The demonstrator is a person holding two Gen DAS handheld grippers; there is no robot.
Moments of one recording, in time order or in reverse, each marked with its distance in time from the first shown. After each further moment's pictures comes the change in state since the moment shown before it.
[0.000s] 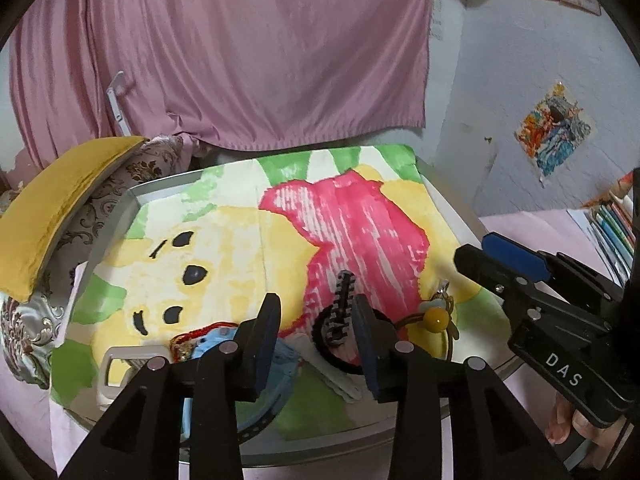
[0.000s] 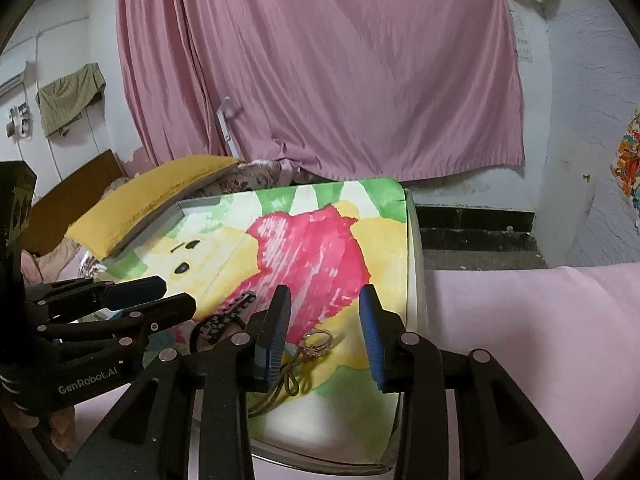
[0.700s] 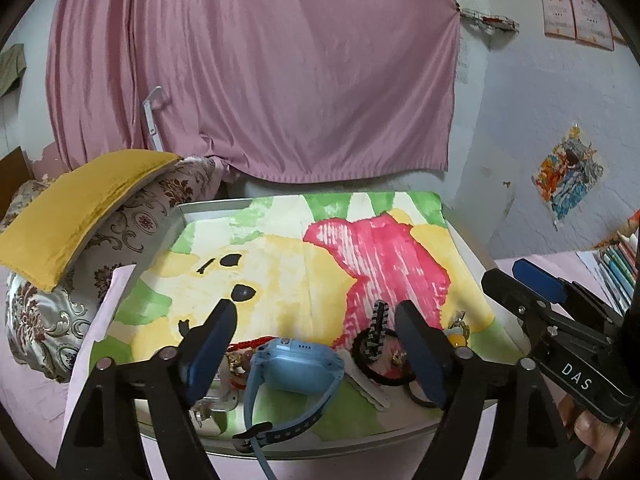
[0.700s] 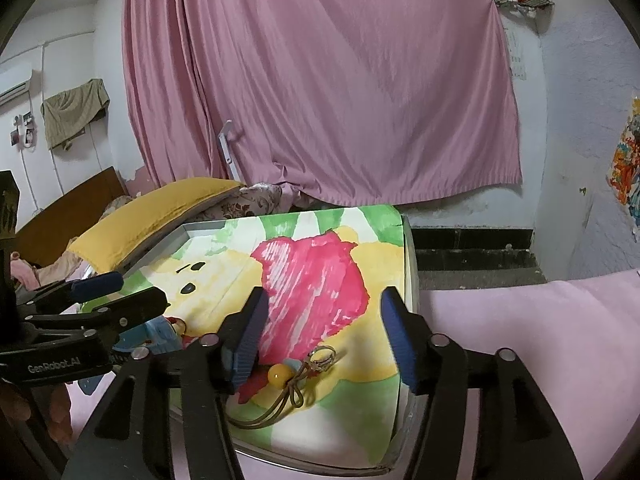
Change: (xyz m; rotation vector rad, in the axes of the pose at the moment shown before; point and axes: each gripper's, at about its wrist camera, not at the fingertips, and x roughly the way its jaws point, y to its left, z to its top) left arm -0.028 0.023 -0.005 -0.086 -0.142 0.055; right arm -0.013 0.001 -0.001 -0.005 -0.093 -0.010
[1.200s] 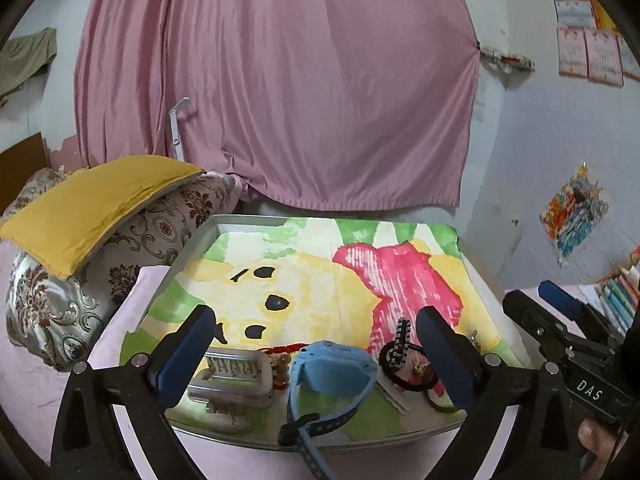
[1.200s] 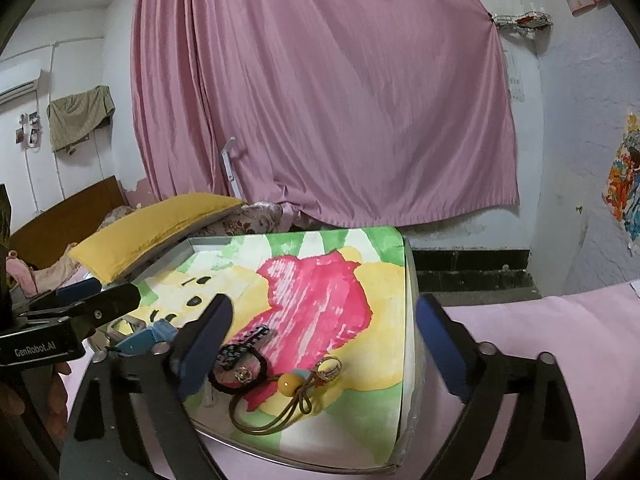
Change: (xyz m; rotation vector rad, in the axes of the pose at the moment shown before) left arm -0.020 0.031 -0.012 -0.095 -0.115 0.015; right arm -0.019 0.006 -0.001 -0.021 -0.092 -0.004
